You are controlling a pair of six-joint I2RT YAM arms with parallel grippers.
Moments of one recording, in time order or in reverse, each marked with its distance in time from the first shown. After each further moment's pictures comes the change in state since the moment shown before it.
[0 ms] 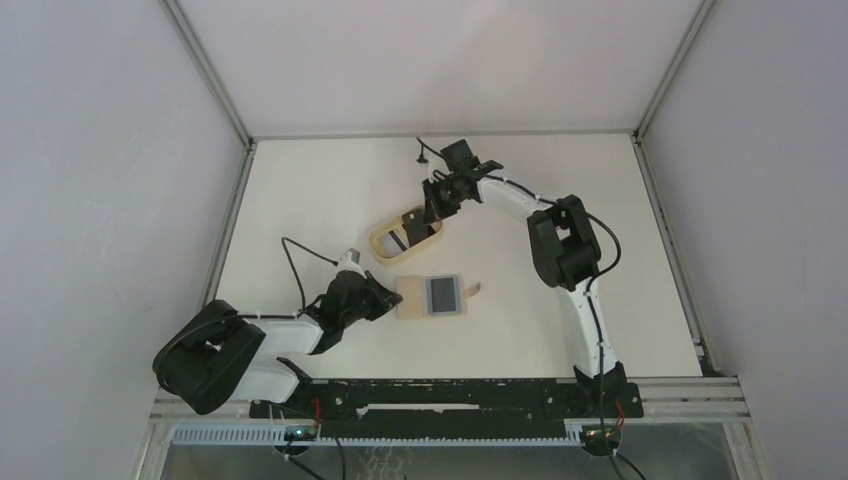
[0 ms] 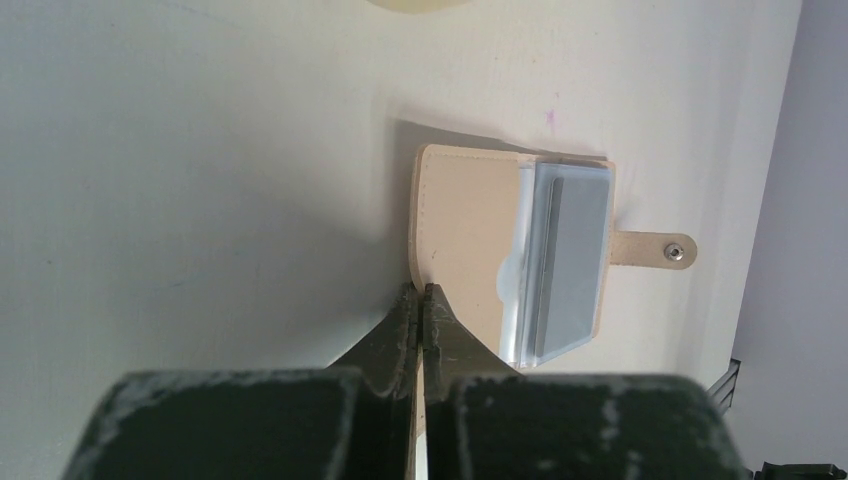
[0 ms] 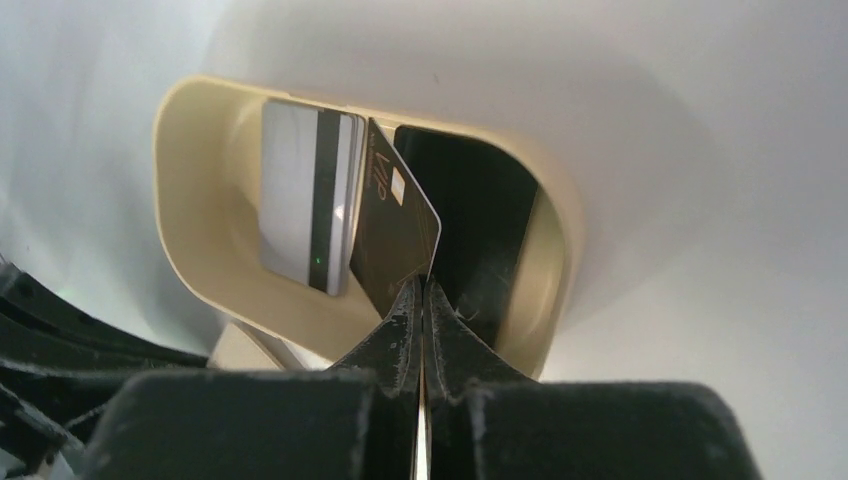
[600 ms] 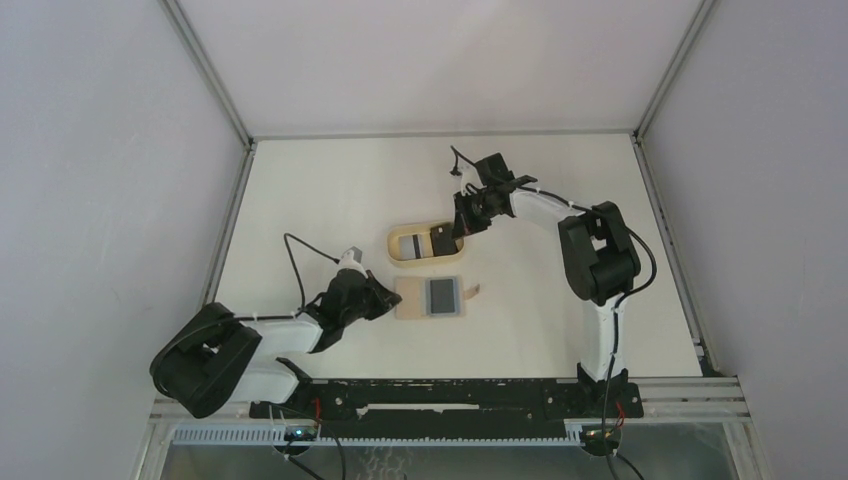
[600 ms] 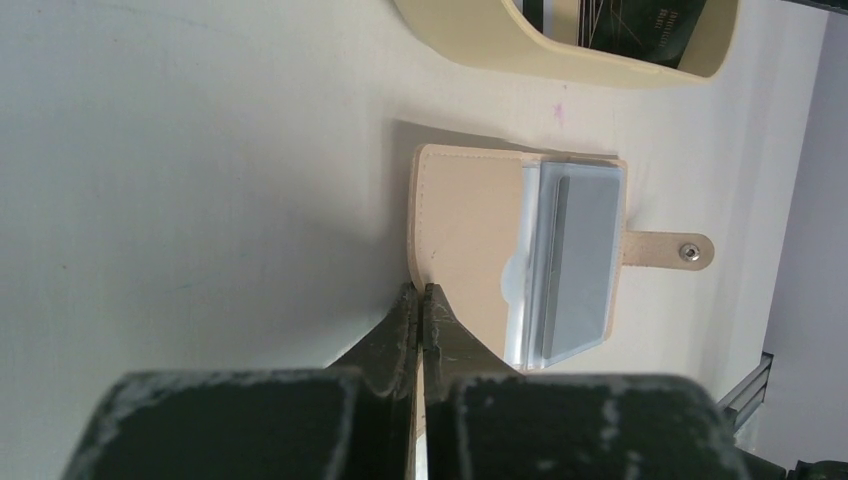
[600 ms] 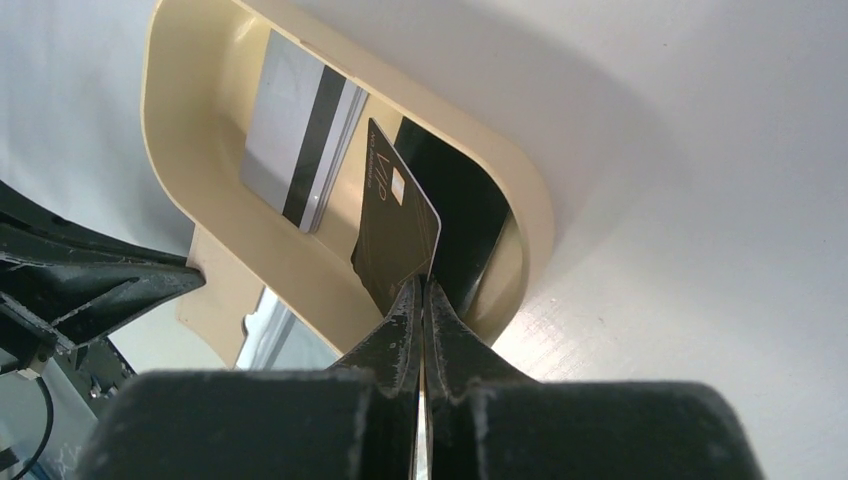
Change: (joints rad) left arm 0.000 -0.017 0.020 -0.056 -0.002 0.051; right arm -0.092 -0.267 -0.441 0.098 -0.024 0.025
